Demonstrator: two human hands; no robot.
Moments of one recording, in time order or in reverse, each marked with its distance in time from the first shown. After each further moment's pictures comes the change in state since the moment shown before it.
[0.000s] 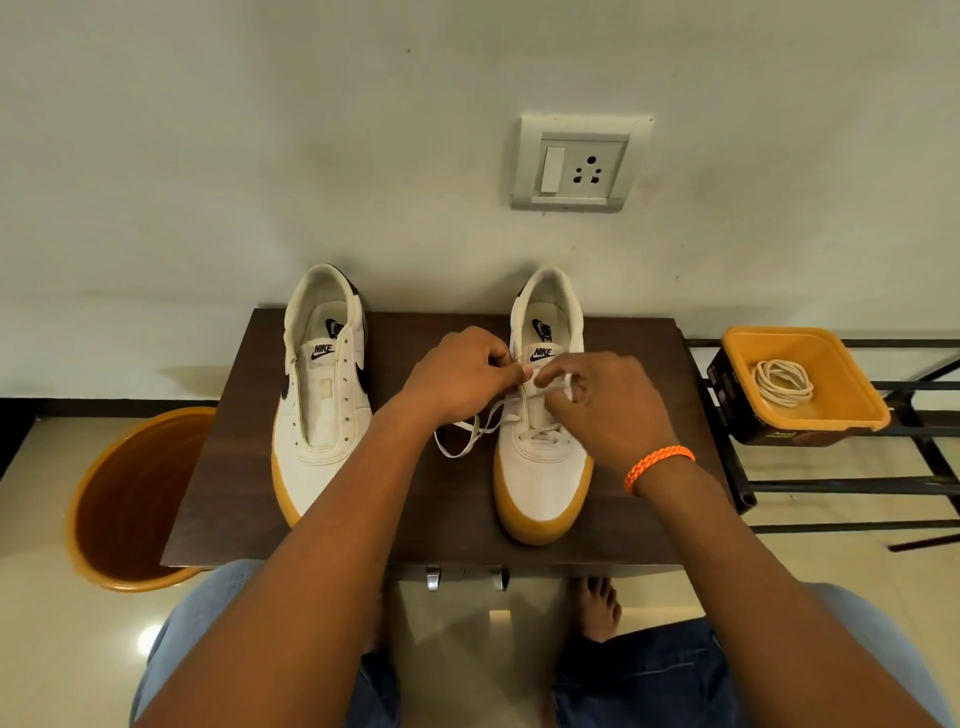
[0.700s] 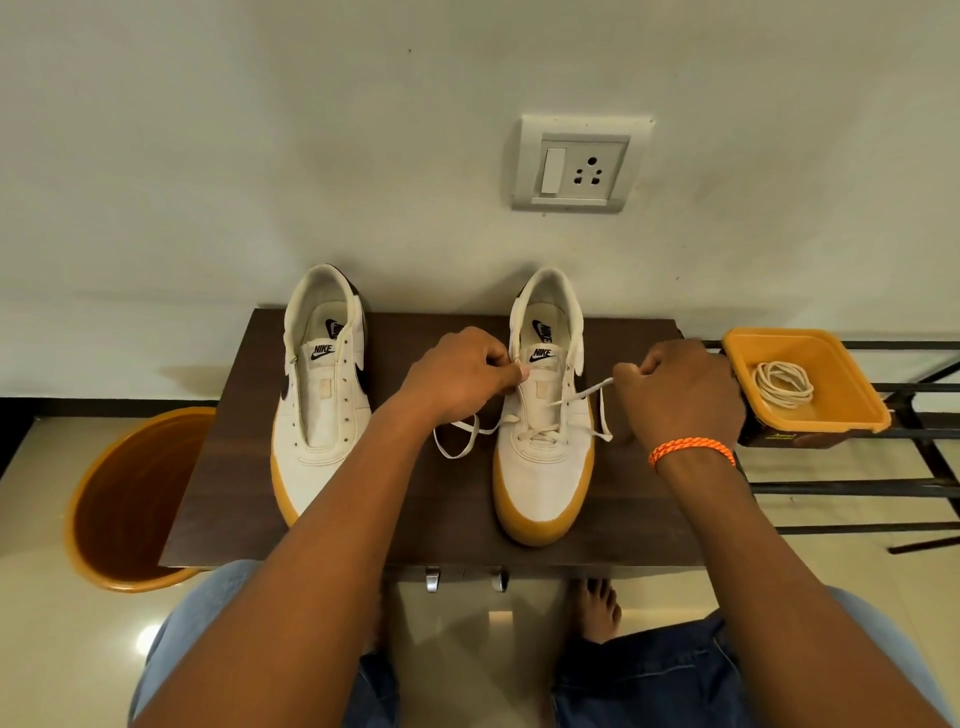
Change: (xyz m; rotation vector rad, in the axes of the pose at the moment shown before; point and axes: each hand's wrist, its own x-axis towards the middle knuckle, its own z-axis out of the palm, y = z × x) left_hand -0.002 0.004 -0.002 0.009 -0.005 -0.021; right_hand 0.003 0.019 -0.022 -0.103 0.348 0.414
